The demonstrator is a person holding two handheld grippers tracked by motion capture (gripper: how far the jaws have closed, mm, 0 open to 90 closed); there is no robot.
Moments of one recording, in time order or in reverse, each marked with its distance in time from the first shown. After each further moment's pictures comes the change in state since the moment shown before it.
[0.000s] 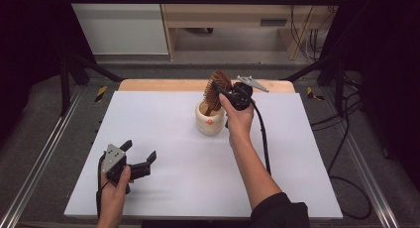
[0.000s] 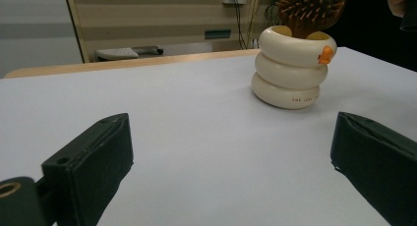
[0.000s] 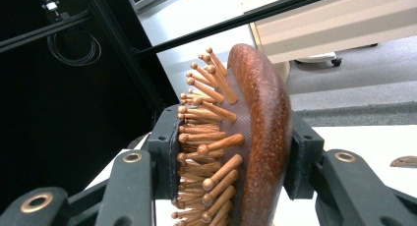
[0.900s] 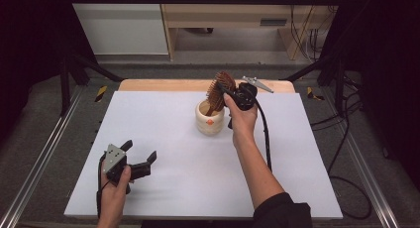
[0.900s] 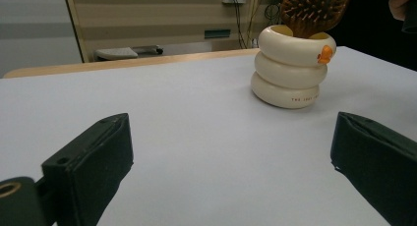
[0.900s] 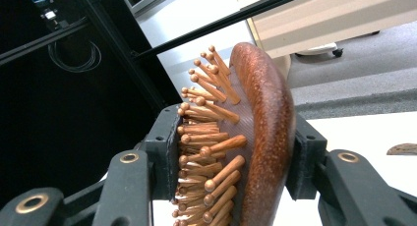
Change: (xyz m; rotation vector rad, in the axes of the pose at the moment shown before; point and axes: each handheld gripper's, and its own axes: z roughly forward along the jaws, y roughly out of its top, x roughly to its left) left arm 0.000 0.000 0.000 0.001 0.000 0.001; right arm -0.014 0.000 -0.003 0.005 0.002 0.063
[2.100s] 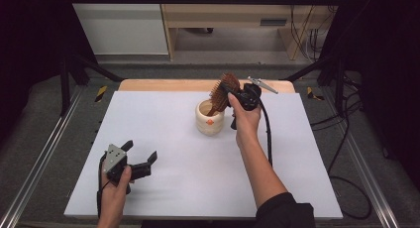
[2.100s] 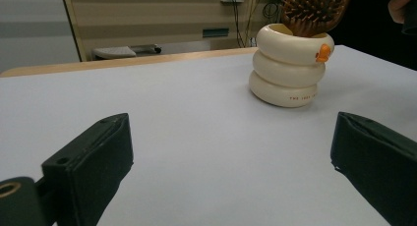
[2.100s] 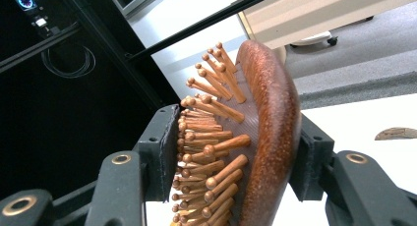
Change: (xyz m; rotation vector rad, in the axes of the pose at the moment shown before) left arm 0.000 0.000 0.001 0.004 -0.003 0.003; right arm -0.013 0.000 -0.002 0.016 -0.018 0.062
